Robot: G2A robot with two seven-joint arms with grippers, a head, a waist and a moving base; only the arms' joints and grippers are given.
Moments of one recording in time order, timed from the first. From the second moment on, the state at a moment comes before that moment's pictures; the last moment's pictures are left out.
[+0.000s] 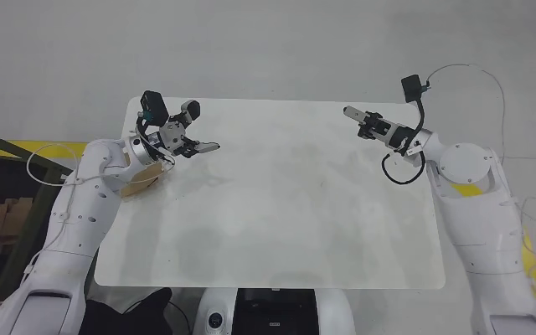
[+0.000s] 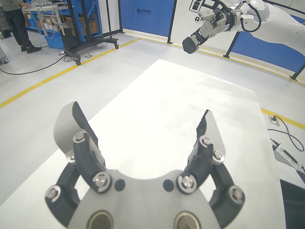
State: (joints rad) left arm 1.04 -0.93 -1.31 -1.30 1.02 -1.01 0.13; right arm -0.99 -1.08 1.32 -1.51 -0.01 -0.07 0.82
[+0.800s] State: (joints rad) left arm 1.10 -0.89 -1.37 -1.23 -0.10 -0.95 -0.51; right arm -0.99 -1.08 1.32 -1.51 -0.01 -0.07 0.82
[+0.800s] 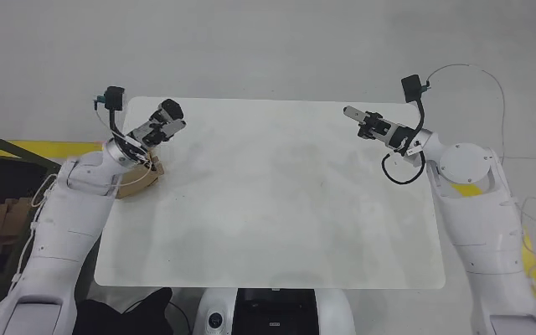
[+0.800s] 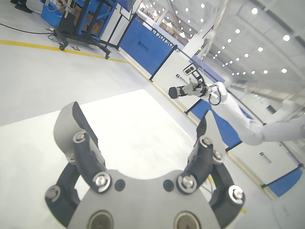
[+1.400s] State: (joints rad) left arm 1.12 -0.88 -1.38 -1.23 -0.25 -0.93 -0.59; right arm -0.99 -1.08 1.32 -1.51 -0.01 -0.07 0.82
